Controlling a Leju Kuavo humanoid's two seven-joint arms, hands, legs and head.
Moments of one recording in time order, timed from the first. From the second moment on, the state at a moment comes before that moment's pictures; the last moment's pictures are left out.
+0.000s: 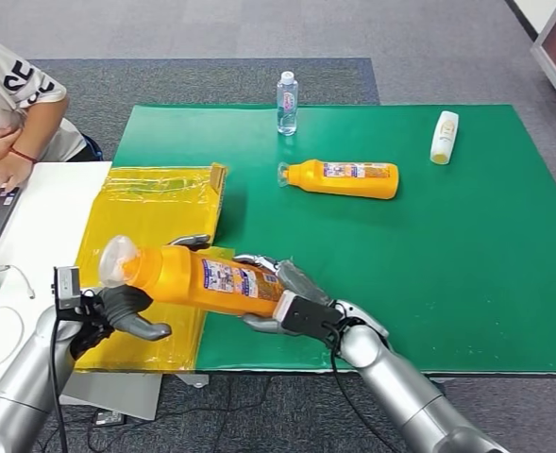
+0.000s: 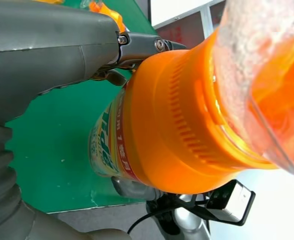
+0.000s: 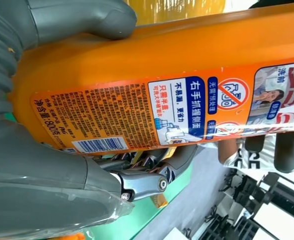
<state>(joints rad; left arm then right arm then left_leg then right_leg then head) -0.33 0.25 -0.27 -1.27 0.04 -0.94 -0.70 -0.45 0.06 0.69 -1.07 0.33 0.14 -0.54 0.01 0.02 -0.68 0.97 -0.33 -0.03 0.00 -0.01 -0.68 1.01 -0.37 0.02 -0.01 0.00</state>
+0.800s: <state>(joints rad) -0.29 0.17 -0.22 -1.35 0.04 -0.91 -0.70 -0.38 0.11 0.69 -1.11 0.49 0.05 -0.48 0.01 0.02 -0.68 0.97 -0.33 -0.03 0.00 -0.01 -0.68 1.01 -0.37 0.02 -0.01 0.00</state>
